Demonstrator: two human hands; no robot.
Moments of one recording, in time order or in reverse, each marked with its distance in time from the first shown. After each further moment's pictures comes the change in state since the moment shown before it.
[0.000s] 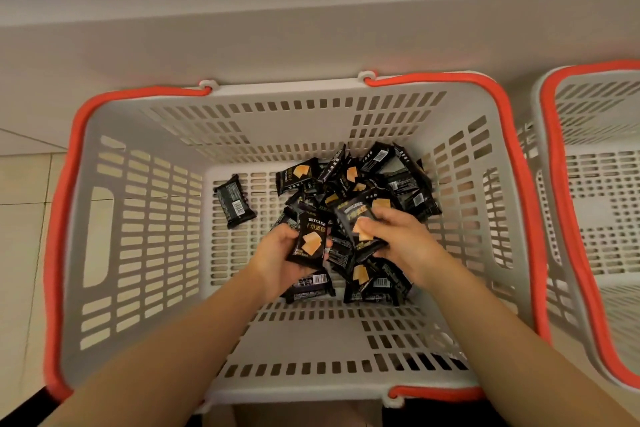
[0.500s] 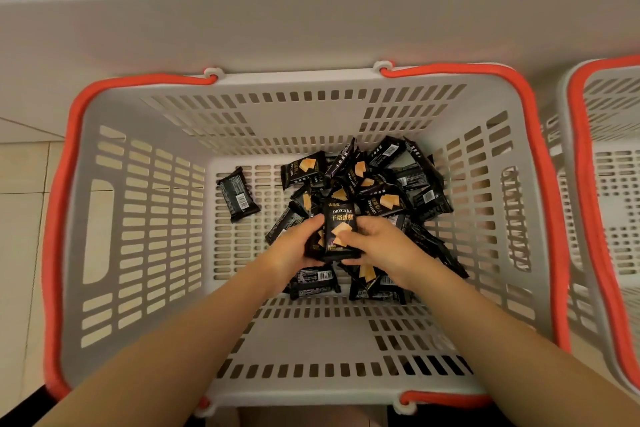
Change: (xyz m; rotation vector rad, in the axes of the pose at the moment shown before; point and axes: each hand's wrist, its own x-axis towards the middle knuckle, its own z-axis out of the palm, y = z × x) left_hand 0.005 0.003 0.009 0.460 0.086 0.062; right_hand 0.016 0.010 0.032 -0.158 -0.134 0.070
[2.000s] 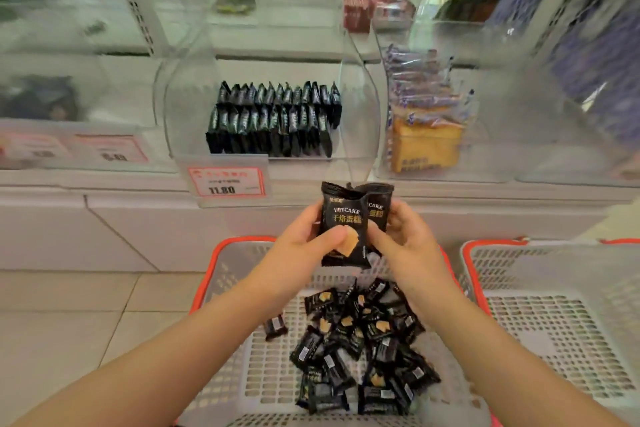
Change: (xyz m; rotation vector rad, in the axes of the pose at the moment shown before) left_hand -0.260 0.154 0.026 0.291 -0.145 0.974; right_hand -0.210 -0.189 0.078 -0.061 0.314 -0.976
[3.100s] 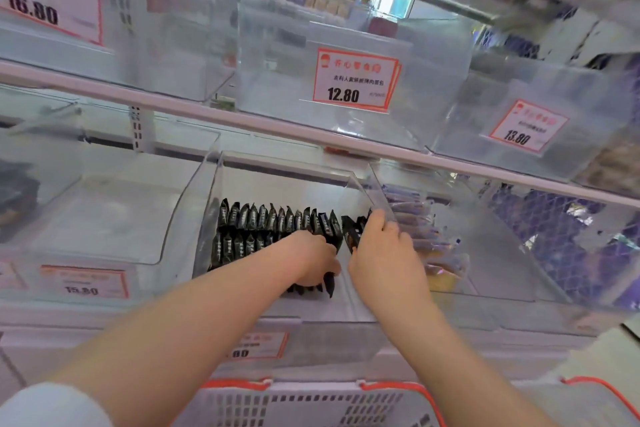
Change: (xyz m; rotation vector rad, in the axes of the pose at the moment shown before) left_hand 0.190 0.091 -0.082 1.967 -0.560 0.310; right_hand 0.132 -0.117 0.080 -1.651 0.279 -0.069
